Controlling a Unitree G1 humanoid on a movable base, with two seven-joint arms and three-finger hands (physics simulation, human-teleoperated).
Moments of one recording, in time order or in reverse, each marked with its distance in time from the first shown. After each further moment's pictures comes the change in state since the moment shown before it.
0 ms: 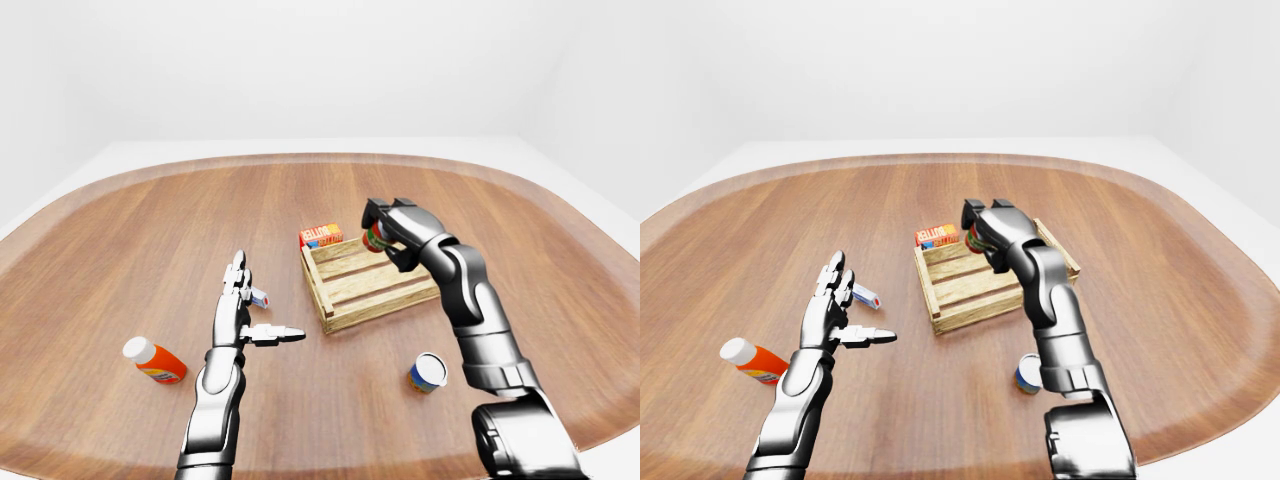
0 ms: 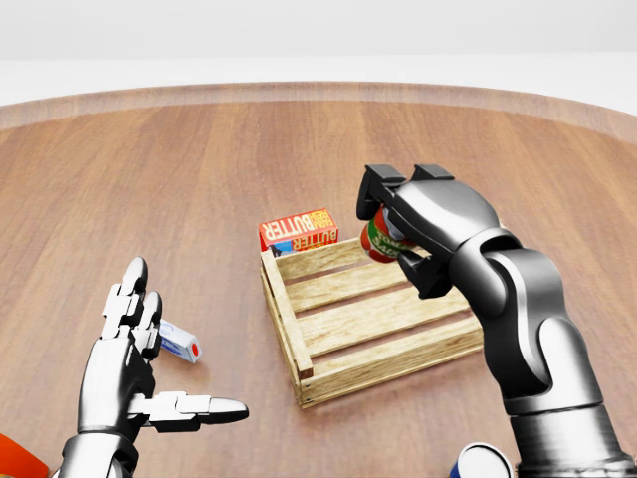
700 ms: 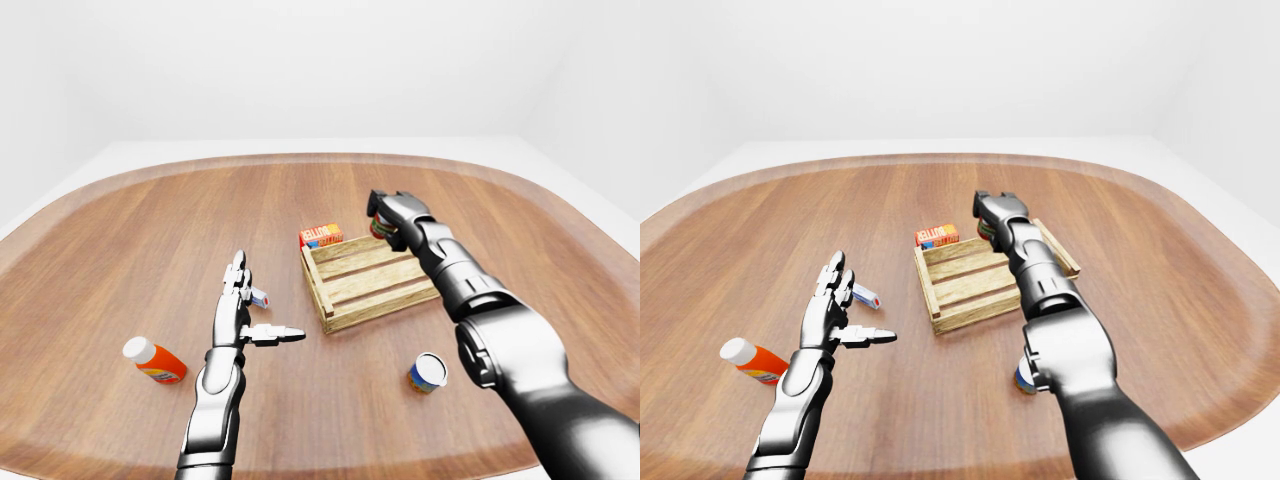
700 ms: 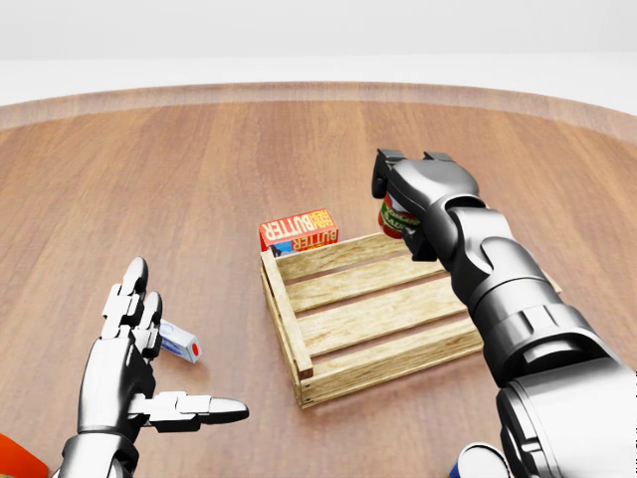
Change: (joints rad) left arm 0.000 0.000 0.000 0.000 0.000 0.000 0.000; right arm -0.558 -0.010 0.063 1.120 -0.072 0.000 -0.485
